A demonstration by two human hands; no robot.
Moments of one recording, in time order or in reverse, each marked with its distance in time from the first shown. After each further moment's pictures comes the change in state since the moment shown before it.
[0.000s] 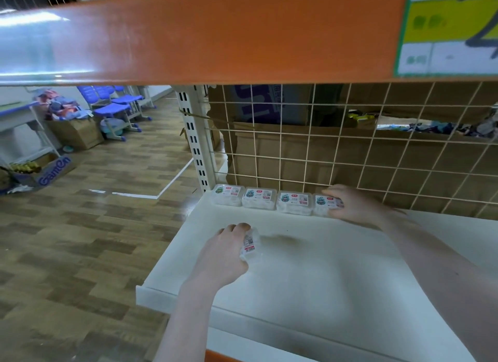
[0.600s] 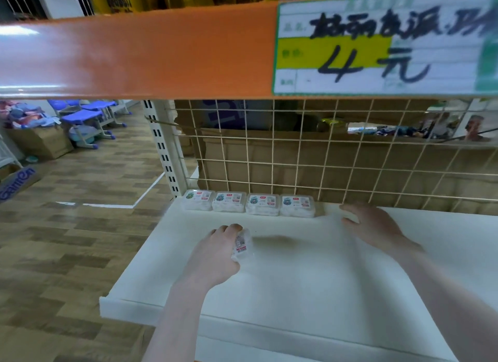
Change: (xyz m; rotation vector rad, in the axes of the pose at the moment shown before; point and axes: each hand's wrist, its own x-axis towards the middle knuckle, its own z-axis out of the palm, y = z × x) left_hand 0.006 0.041 0.005 0.024 -0.032 0.071; right_hand -0.087 0.055 -0.002 -0.032 0.201 0.260
